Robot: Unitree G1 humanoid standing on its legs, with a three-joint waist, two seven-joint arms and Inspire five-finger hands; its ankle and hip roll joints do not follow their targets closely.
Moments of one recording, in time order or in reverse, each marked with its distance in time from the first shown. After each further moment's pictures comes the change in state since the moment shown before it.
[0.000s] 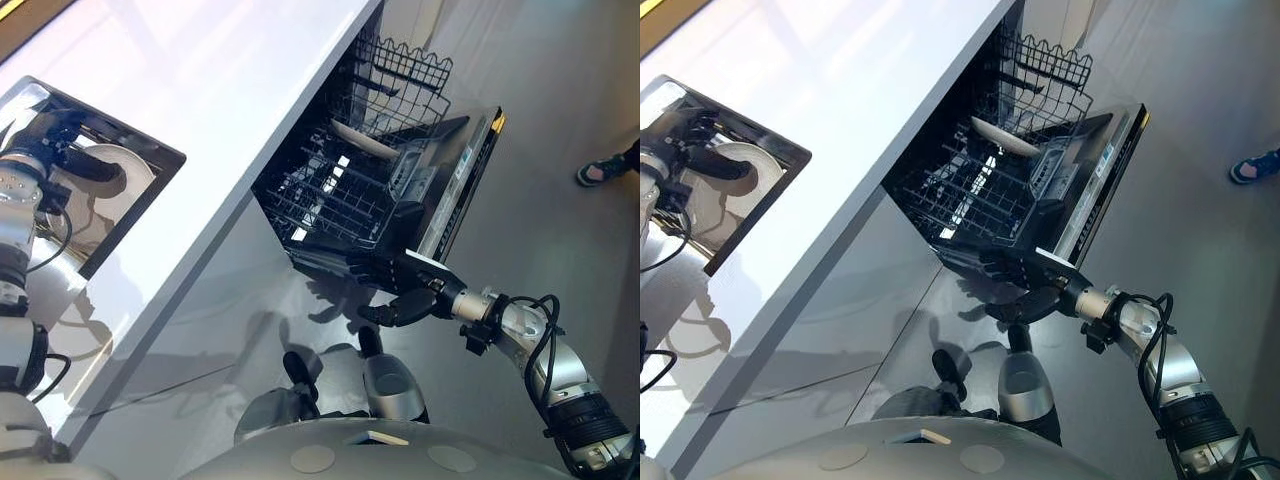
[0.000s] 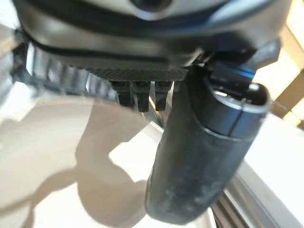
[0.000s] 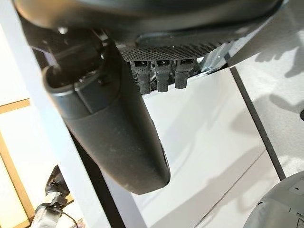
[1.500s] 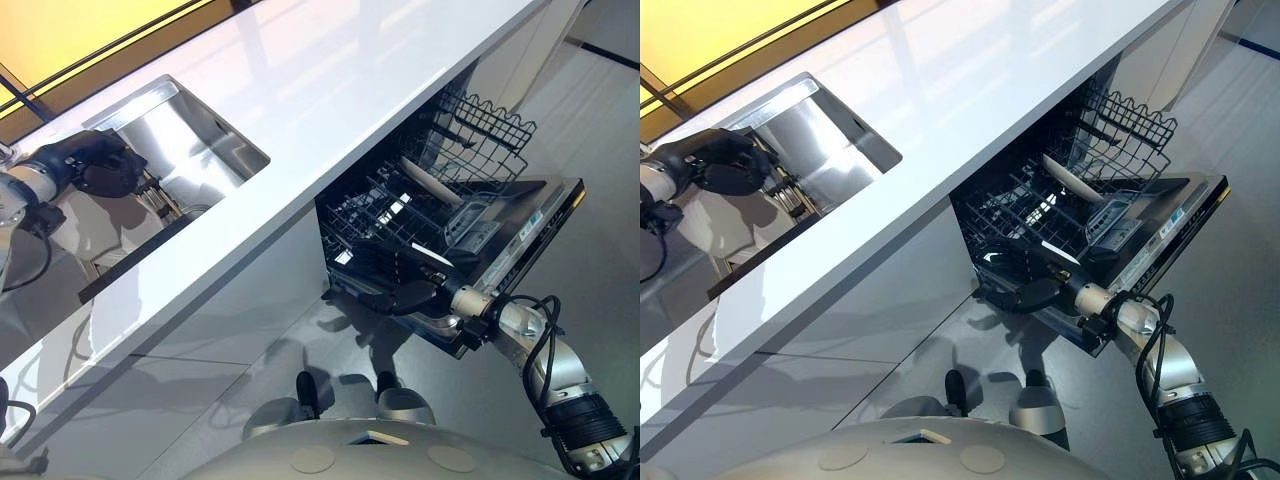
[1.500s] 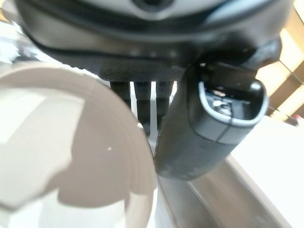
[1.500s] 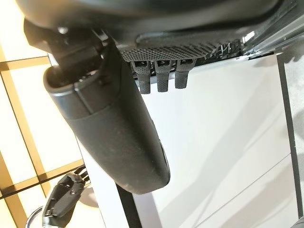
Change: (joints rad) left arm 0.330 0.108 0.163 -0.325 0.048 -0.121 -0.186; right arm 0.003 0.025 -0.007 -0.014 0.023 0.026 -0.088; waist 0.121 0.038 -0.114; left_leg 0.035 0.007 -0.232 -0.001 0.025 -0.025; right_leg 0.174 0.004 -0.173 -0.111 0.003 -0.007
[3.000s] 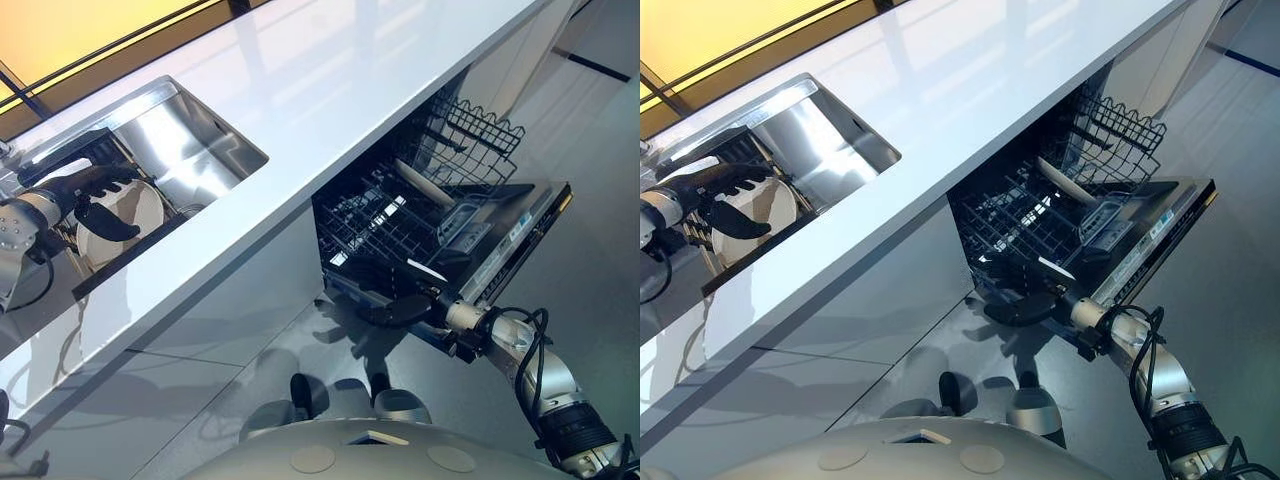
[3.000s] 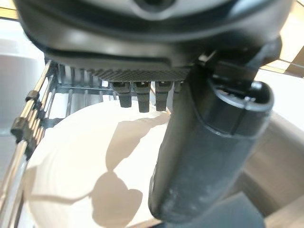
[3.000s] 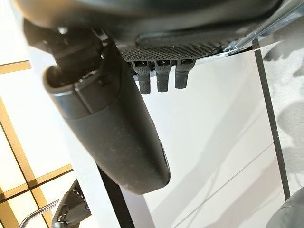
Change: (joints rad) left arm 0.059 0.001 -0.075 0.028 0.156 -0.019 -0.041; right arm 0.033 0.030 0.027 0.059 -0.005 -0.011 0.008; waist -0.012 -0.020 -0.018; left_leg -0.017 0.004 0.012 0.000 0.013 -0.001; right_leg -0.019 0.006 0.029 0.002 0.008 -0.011
